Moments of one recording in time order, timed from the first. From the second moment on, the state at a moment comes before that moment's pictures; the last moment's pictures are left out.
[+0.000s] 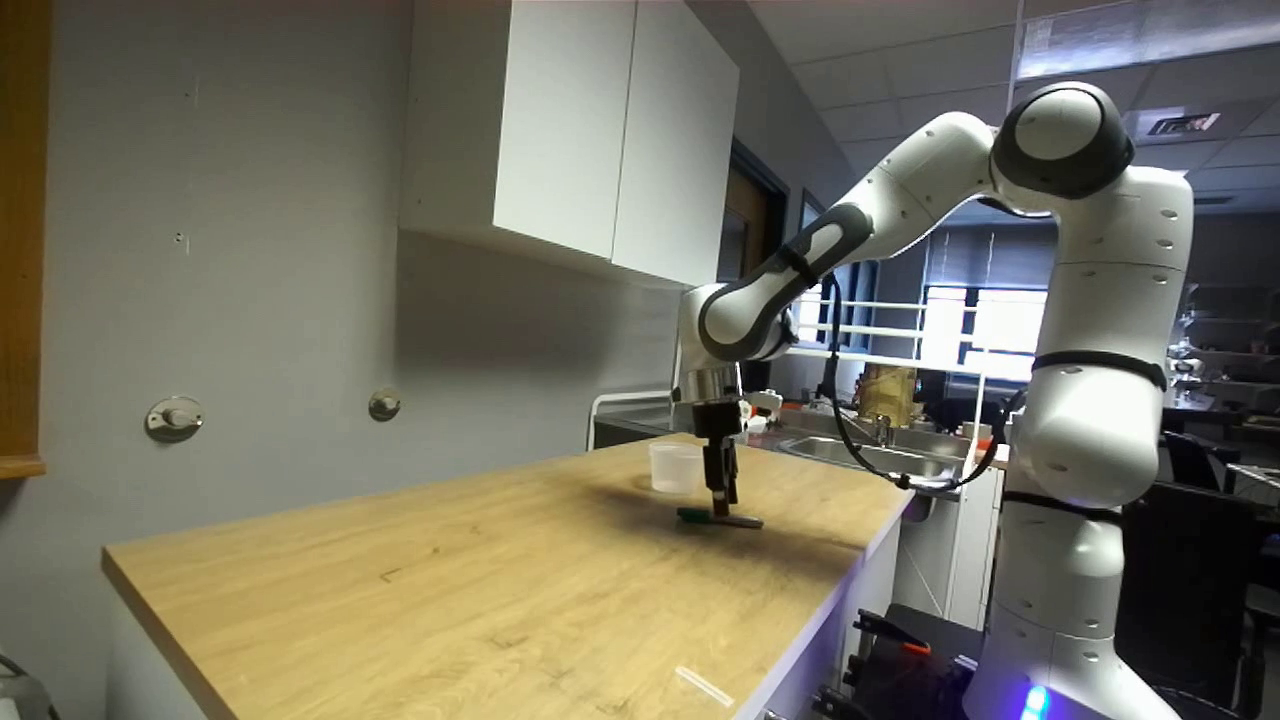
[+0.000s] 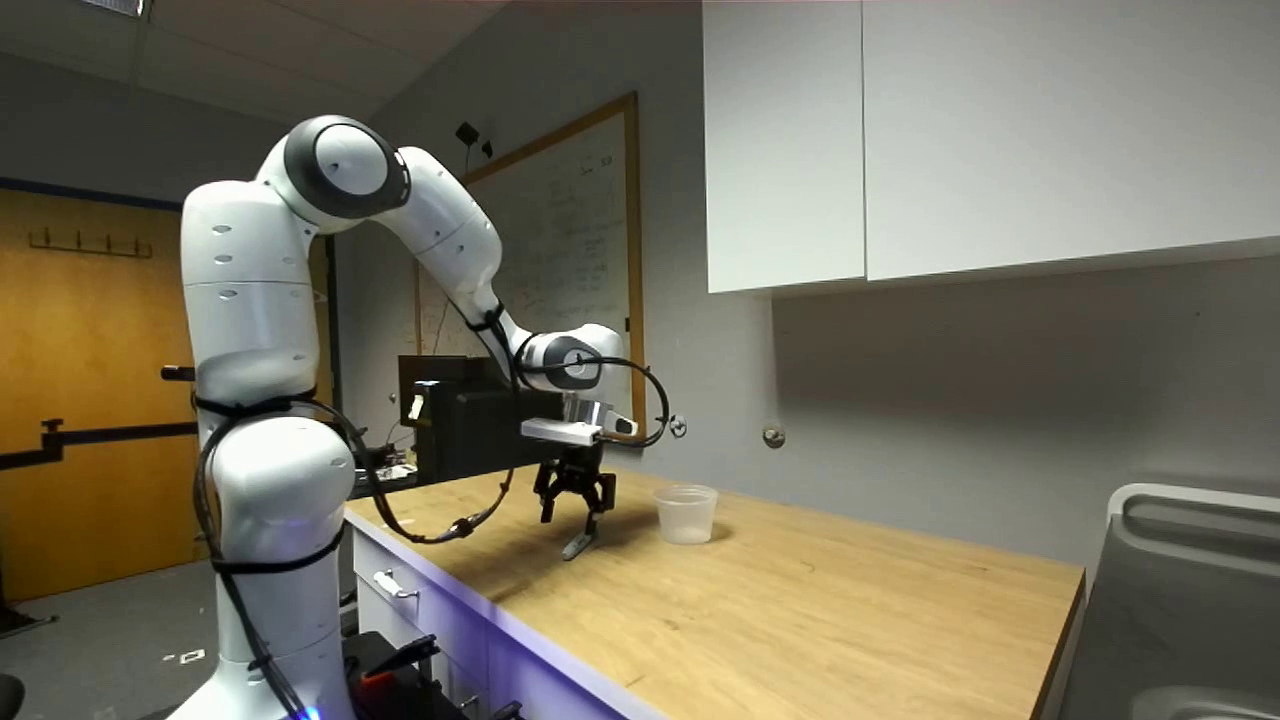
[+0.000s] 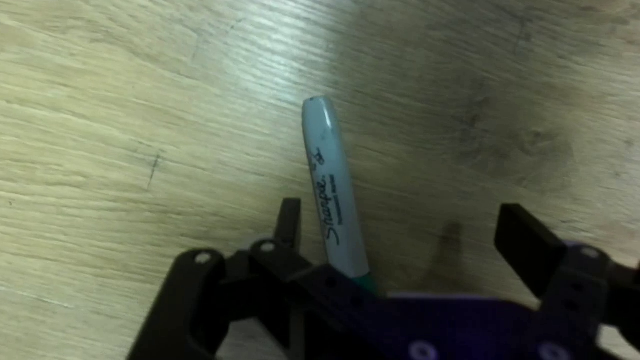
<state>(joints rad) 0.03 -0.08 -0.03 -2.45 0.00 2.12 -0.29</state>
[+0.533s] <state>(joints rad) 0.03 0.01 -0.01 -2.39 -0.01 2.12 -0.29</state>
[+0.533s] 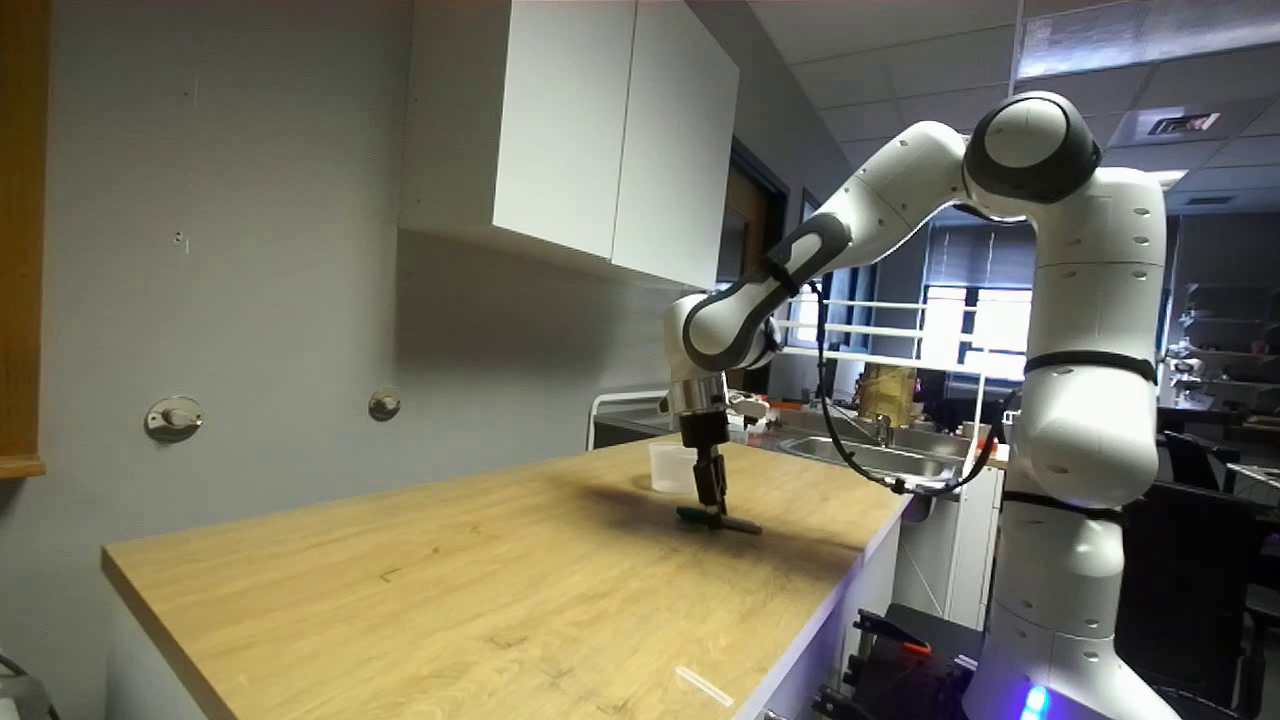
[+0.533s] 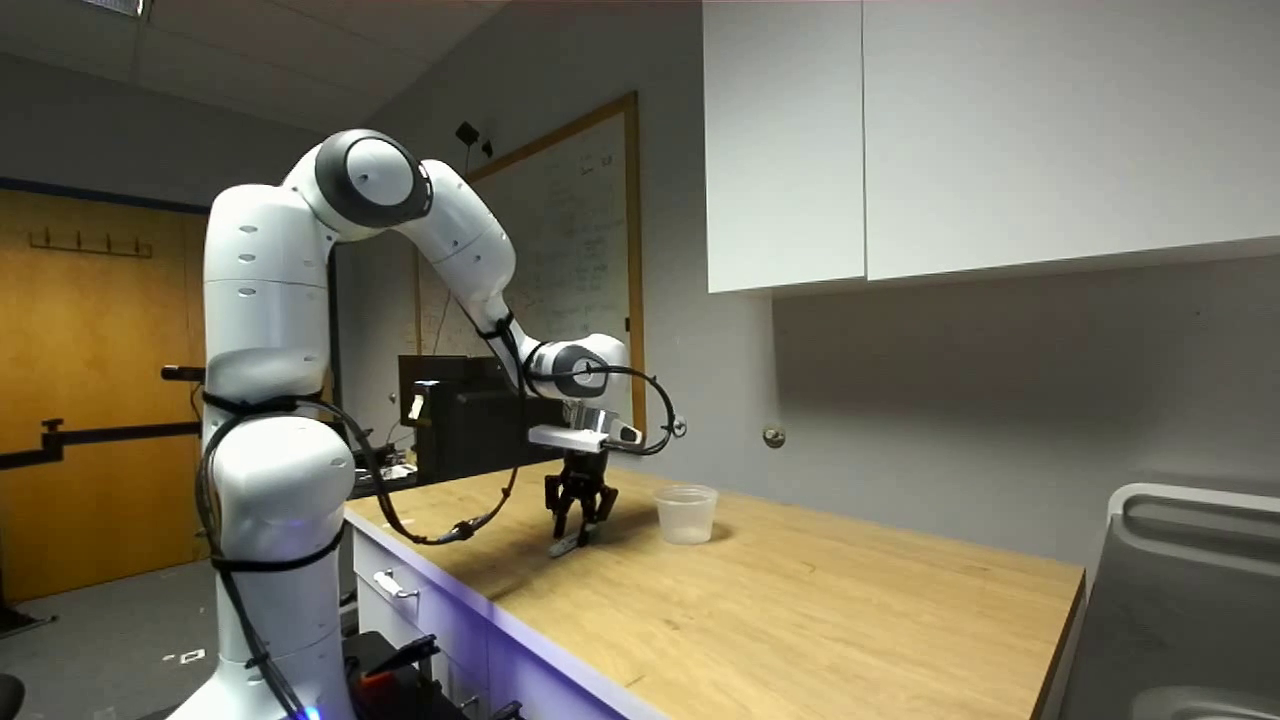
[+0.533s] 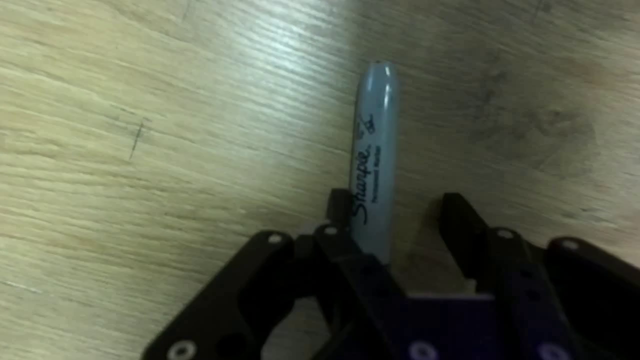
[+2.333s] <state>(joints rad) -0.09 -0.27 0.00 -2.26 -0.16 2.30 0.21</state>
